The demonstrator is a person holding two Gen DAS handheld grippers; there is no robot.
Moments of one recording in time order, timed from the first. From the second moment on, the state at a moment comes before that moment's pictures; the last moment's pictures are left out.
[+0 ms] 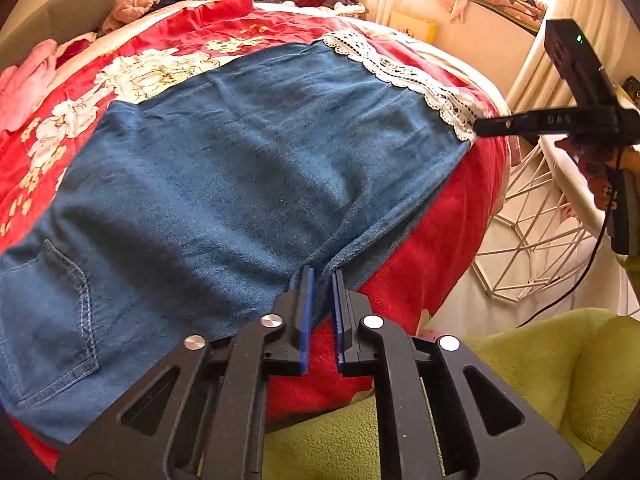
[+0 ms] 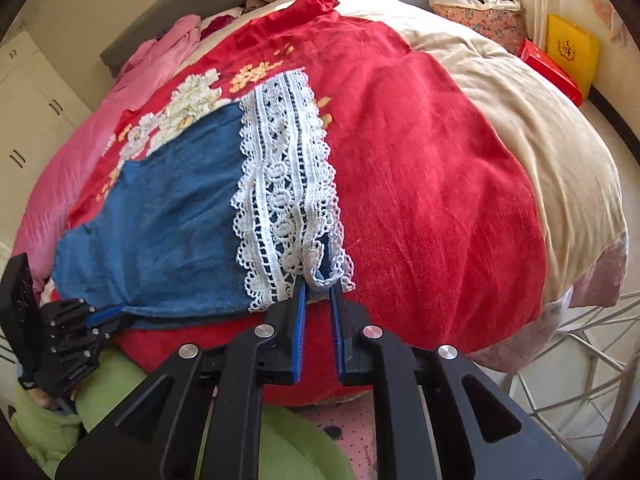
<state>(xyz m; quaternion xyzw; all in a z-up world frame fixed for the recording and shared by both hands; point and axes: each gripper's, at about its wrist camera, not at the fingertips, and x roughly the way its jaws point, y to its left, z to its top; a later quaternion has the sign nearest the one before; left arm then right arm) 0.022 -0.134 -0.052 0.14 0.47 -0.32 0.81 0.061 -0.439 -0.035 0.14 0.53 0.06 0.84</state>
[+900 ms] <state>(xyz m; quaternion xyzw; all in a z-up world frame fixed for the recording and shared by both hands) 0.066 0.109 -0.022 -0.10 0.45 0.03 0.89 0.082 -0.379 -0.026 0.03 0.49 0.14 0.86</state>
